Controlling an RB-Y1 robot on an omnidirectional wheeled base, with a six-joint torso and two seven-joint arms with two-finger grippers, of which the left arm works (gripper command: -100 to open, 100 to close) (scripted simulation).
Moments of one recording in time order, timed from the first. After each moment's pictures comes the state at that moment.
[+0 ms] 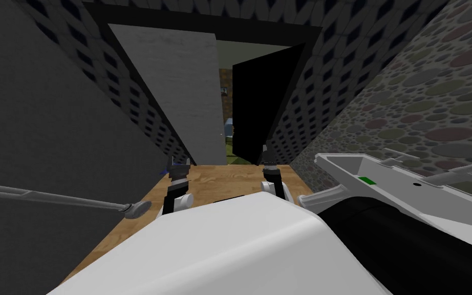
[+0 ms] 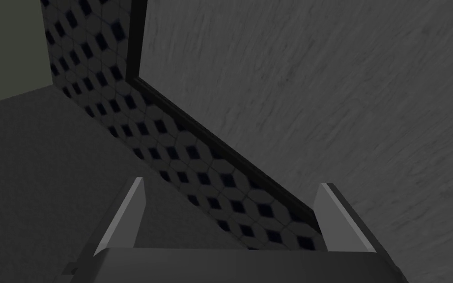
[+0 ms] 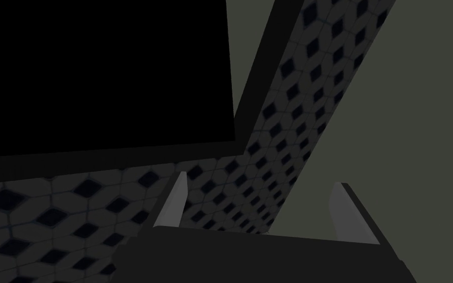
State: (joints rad) arm 0.33 0.08 0.01 -1.81 0.19 -0.58 0.33
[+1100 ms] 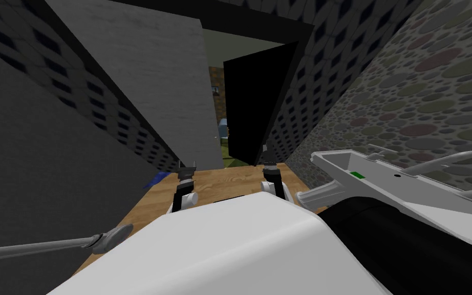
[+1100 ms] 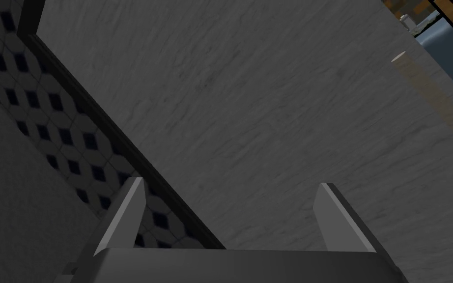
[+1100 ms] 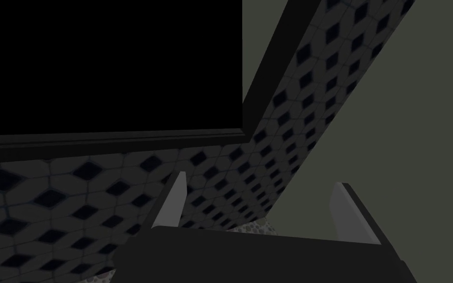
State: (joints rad) arm 0.22 0.09 -0.01 -1.54 0.27 -0.65 0.53
